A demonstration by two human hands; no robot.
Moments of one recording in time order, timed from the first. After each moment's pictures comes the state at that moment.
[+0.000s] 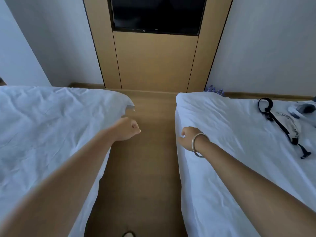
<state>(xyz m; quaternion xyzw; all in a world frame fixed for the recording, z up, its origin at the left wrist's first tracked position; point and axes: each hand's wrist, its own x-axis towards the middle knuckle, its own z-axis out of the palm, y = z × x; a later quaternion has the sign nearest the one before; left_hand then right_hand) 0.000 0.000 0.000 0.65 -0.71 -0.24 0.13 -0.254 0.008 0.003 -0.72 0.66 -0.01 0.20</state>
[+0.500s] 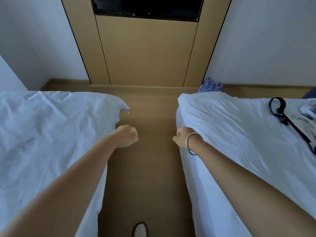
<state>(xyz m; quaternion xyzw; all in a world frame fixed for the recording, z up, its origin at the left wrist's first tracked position) 0.082 -0.212 -0.050 0.64 -0.71 -0.28 0.04 -0.155 -0.200 -0.029 -0.67 0.70 0.00 0.25</state>
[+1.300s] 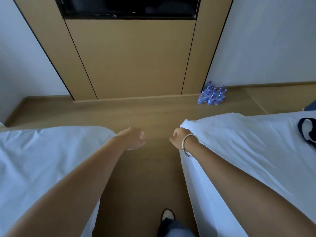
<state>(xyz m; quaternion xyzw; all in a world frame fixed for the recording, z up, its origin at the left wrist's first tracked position) 0.038 -0.593 -0.045 0.60 -0.76 -0.23 -0.09 -0.160 -0.578 -0.061 -0.63 0.72 -0.02 0.29</state>
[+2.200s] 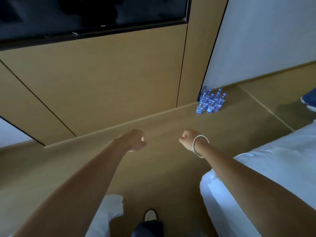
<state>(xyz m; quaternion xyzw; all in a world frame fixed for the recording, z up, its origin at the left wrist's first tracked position) 0.061 -1.064 -0.069 0.50 -0.83 -0.21 -0.13 -0.154 -0.995 -0.088 -0.53 0.80 -0.07 0.28</state>
